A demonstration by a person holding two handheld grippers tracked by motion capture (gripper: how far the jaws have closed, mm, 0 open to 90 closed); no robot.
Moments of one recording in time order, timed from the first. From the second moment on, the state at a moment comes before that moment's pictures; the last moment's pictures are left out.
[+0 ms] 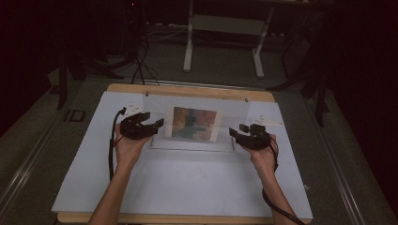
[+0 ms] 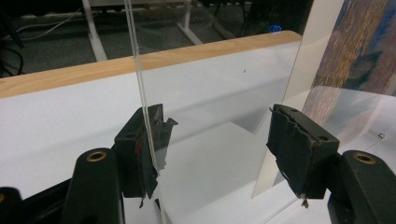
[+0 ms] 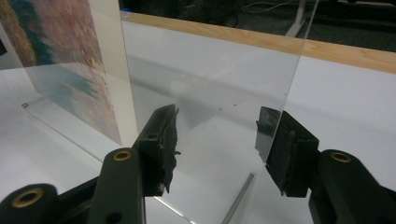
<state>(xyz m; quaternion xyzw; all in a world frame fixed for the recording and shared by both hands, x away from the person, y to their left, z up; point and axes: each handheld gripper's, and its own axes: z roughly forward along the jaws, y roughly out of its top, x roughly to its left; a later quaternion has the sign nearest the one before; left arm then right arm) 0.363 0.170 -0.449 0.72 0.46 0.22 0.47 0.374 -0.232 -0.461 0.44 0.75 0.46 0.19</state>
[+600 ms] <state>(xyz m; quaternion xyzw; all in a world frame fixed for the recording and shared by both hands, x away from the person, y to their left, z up) 0.354 0.171 -0.457 0.71 0.46 0.22 0.49 0.367 -0.233 -0.467 0.43 0.74 0.47 0.20</state>
